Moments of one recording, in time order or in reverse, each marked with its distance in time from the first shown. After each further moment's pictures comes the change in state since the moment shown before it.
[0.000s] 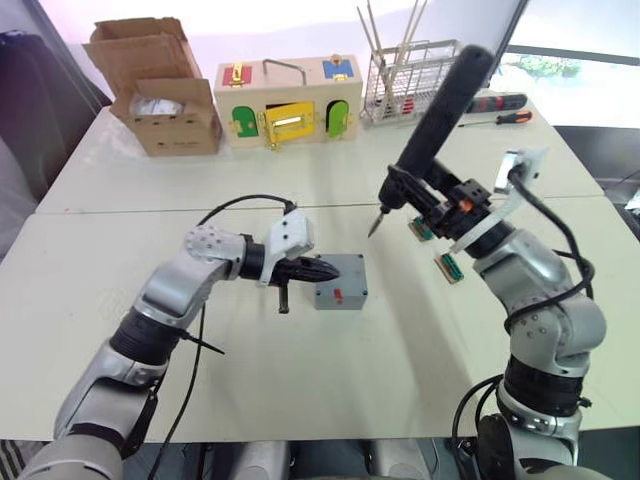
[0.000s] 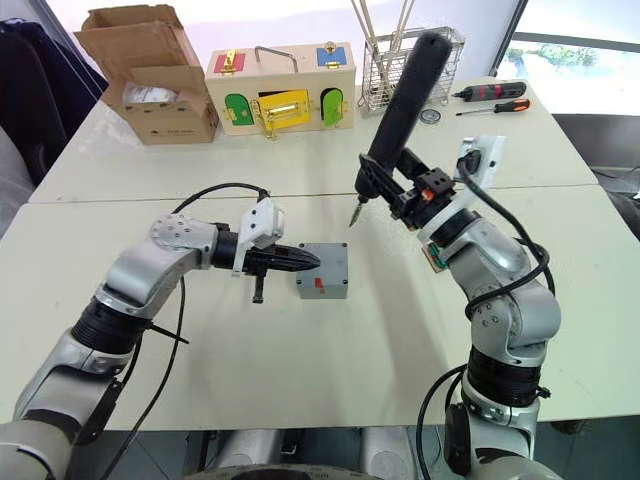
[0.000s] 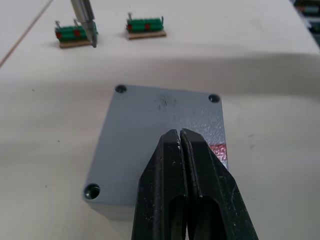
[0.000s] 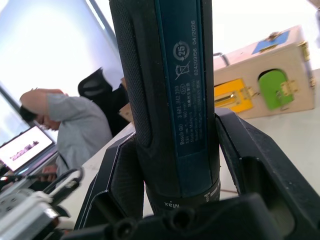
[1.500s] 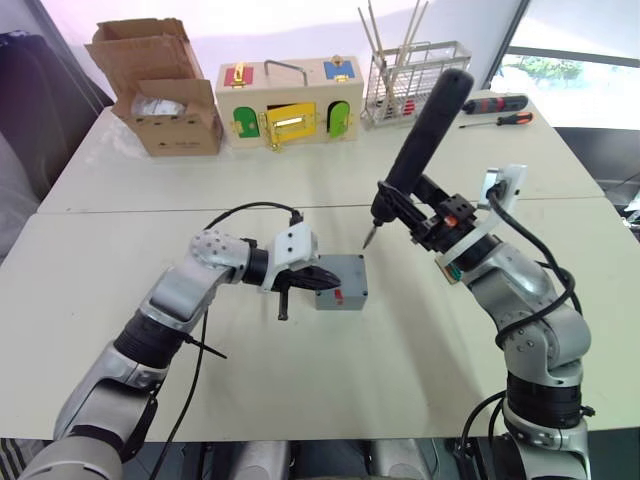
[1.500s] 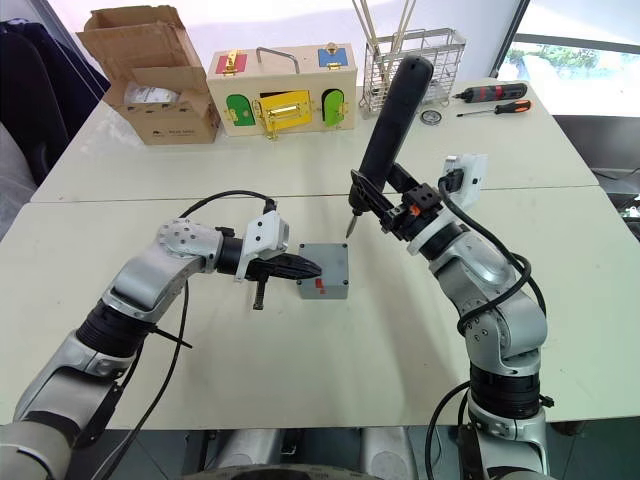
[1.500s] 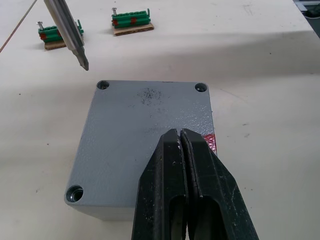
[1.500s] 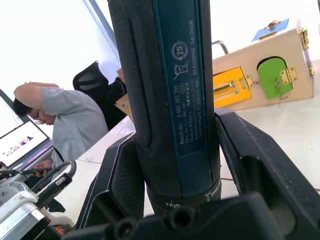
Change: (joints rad) left arm 0.012 -0.003 0.000 0.015 0.015 -0.054 -0.015; right arm 0.048 -0.057 0.064 0.013 0.051 -0.101 -0.096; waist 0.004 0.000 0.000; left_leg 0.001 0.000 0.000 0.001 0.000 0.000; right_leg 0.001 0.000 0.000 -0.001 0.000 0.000
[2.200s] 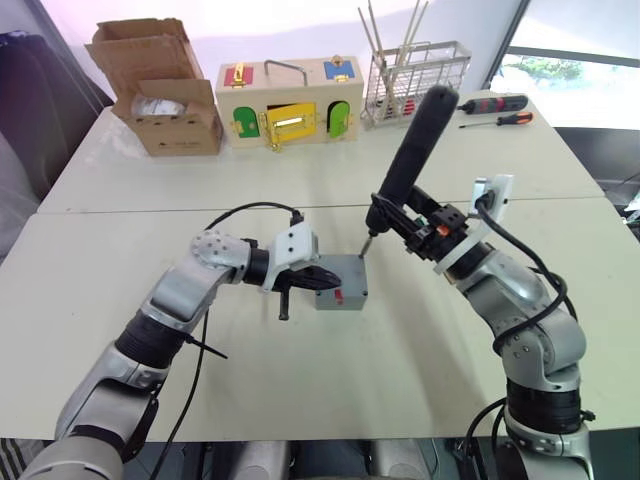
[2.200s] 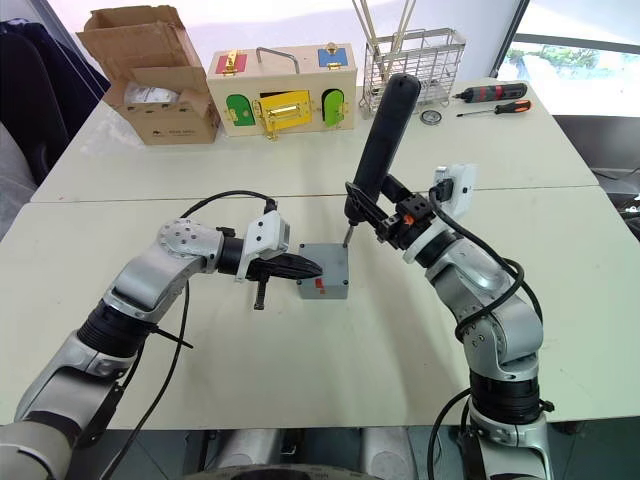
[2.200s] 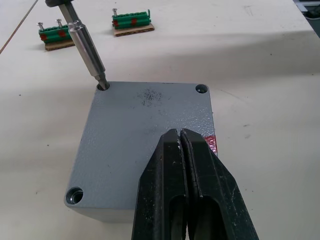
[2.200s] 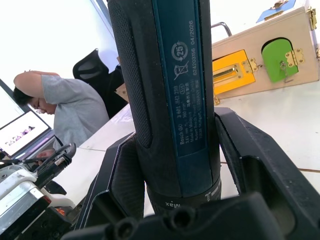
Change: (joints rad) left arm 0.000 -0.005 0.000 0.001 0.002 0.000 0.007; right arm 0.037 -0.016 0.035 0.003 -0.013 -0.012 0.014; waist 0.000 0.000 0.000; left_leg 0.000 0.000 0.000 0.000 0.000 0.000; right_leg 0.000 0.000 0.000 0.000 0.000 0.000
